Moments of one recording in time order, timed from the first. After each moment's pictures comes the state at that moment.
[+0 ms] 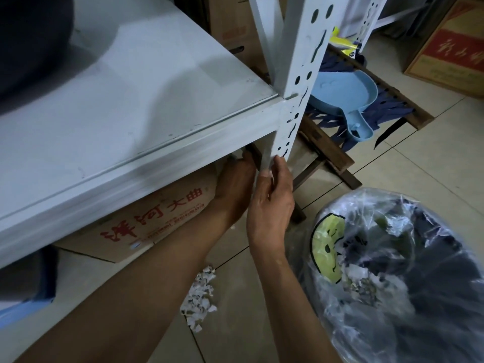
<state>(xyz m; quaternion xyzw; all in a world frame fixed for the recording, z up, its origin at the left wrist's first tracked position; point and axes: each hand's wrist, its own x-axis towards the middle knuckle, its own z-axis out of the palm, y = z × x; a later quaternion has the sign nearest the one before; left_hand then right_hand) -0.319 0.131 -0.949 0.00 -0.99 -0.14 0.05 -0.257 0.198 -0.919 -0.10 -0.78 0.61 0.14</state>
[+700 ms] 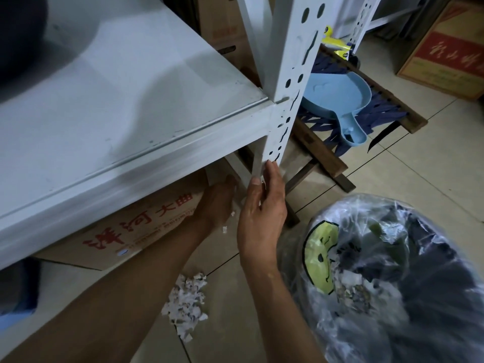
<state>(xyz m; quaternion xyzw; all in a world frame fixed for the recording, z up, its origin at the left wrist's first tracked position) -0.322 0.094 -1.032 -0.03 -0.98 -0.21 0.00 -0.257 0.198 -0.925 -0.09 -0.76 0.62 0.14</state>
